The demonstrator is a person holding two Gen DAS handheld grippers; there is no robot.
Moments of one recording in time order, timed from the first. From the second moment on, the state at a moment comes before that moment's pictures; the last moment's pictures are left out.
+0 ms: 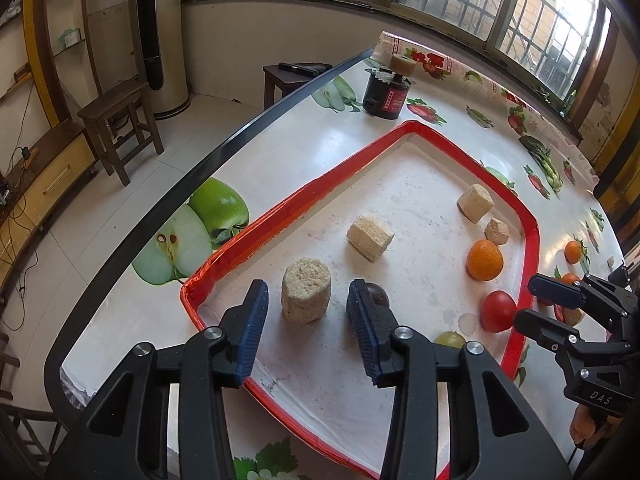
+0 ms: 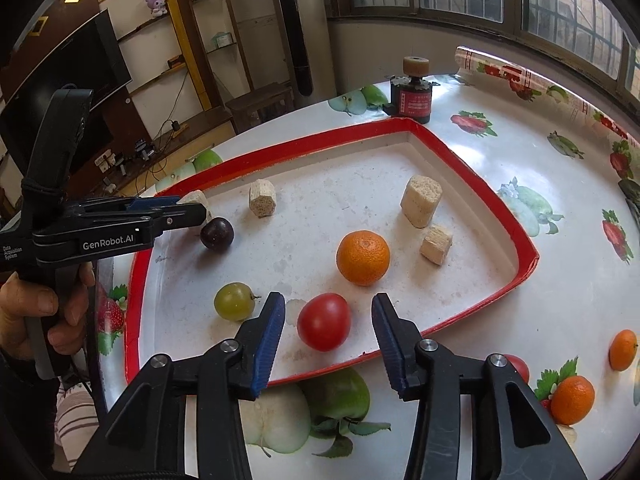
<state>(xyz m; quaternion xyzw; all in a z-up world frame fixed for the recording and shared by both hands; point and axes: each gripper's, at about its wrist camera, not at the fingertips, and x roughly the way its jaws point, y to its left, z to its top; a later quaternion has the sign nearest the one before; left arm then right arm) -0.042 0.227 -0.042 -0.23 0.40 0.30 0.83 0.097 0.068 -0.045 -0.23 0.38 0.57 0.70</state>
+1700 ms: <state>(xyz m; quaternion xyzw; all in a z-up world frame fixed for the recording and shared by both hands) 0.038 0.082 -0.007 -0.16 0.42 0.16 0.88 0.184 -0.097 -0.049 -0.14 0.42 0.45 0.78</state>
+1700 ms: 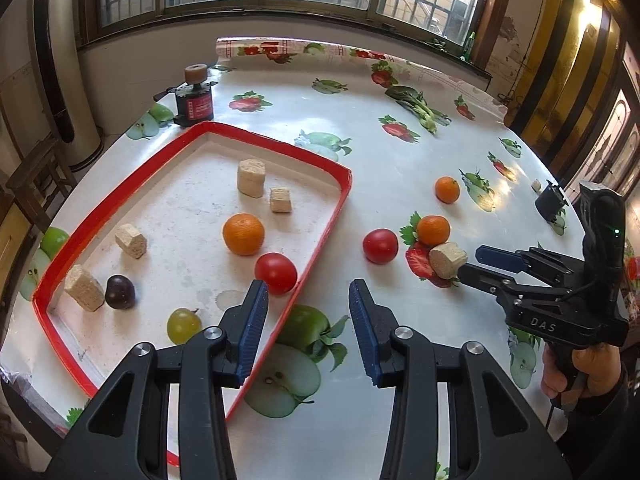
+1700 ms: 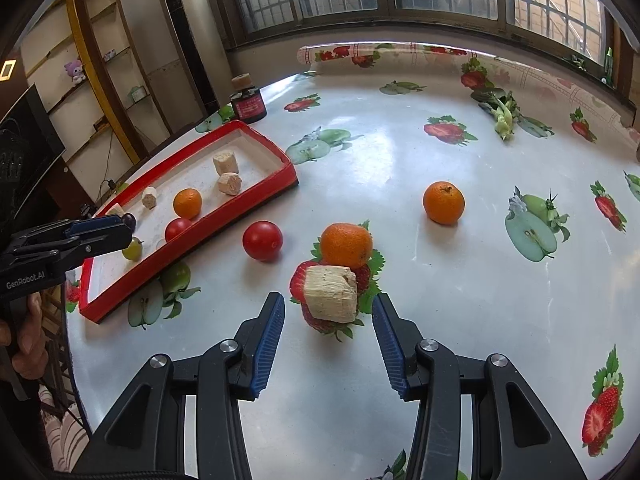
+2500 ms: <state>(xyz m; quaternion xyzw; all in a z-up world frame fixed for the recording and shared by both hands) 0.135 0.048 -0.056 -0.16 0.47 0.10 0.86 0.209 -0.109 -0.057 -0.13 0.43 0.45 0.78</state>
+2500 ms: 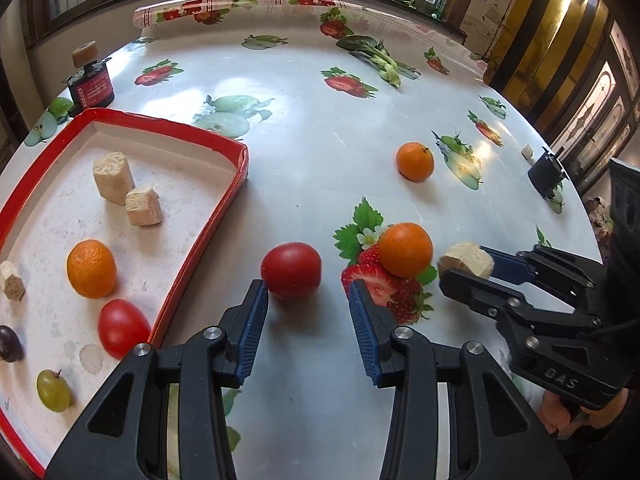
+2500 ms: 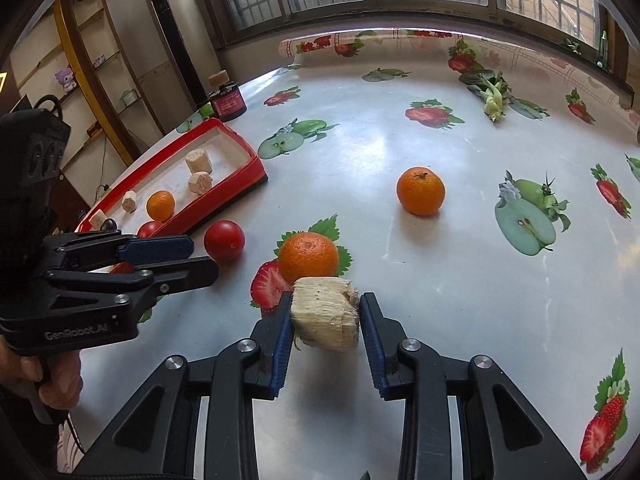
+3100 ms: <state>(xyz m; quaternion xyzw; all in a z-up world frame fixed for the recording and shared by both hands) 0.125 0.044 -0.043 -0.15 0.44 0.10 0.88 0.202 -0.121 -0.037 -0.12 0.41 0.44 0.79</state>
